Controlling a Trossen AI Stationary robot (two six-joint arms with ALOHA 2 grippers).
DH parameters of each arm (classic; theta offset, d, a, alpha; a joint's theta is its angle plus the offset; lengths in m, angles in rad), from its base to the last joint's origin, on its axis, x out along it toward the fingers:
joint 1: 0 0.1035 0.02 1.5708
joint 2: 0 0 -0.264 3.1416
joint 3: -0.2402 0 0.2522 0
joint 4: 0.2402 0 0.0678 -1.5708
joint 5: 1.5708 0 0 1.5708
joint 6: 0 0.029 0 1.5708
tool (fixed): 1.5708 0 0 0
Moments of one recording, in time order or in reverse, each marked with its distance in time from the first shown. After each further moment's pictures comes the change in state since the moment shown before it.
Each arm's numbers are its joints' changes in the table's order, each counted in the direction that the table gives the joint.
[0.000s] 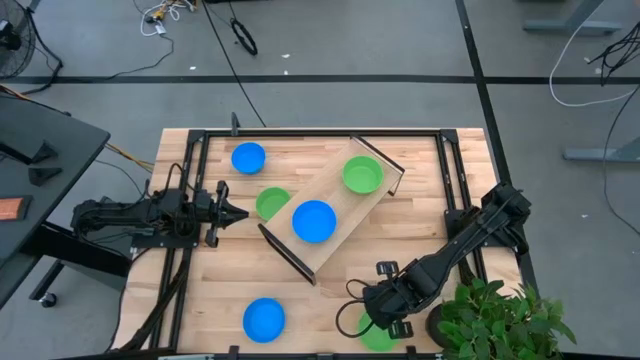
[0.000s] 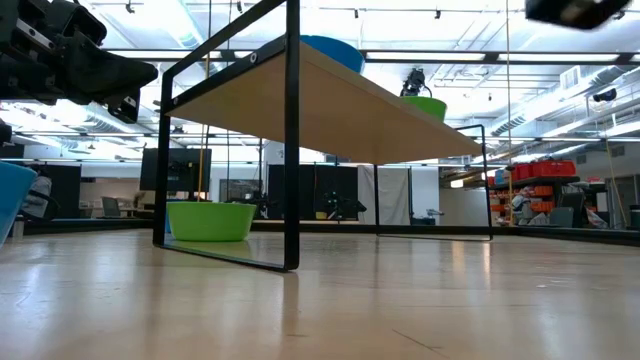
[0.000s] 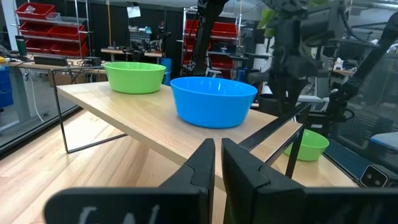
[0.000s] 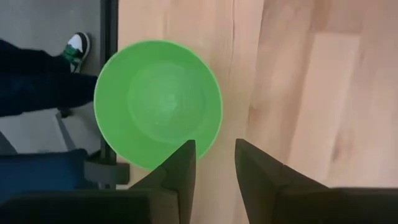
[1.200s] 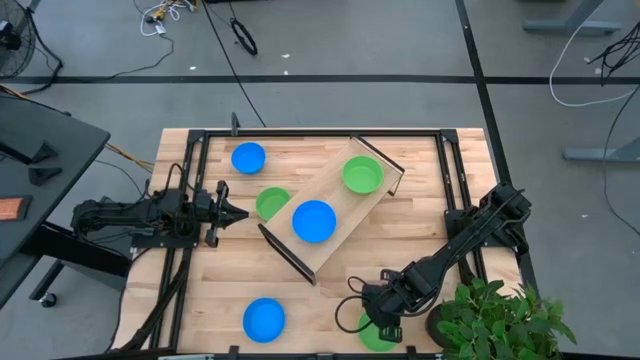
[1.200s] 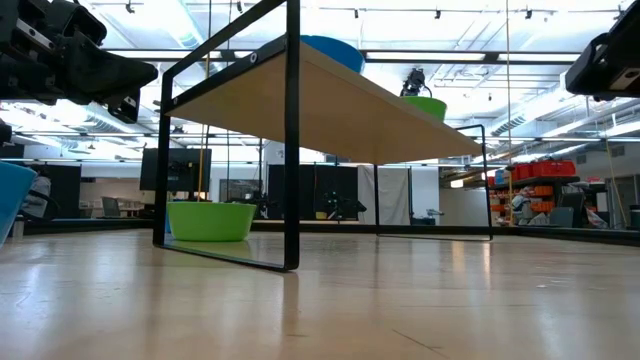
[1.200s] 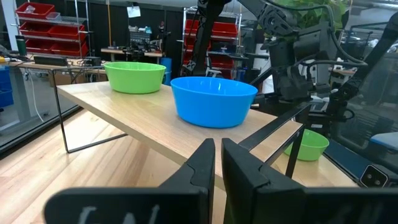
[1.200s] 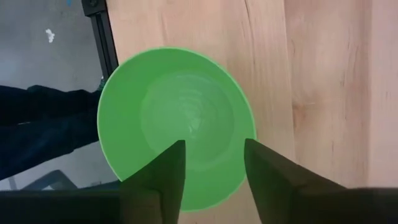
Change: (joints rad) left arm 0.000 0.000 0.000 0.000 0.000 0.000; right arm 0.003 0.000 0.193 -0.290 -0.056 0.251
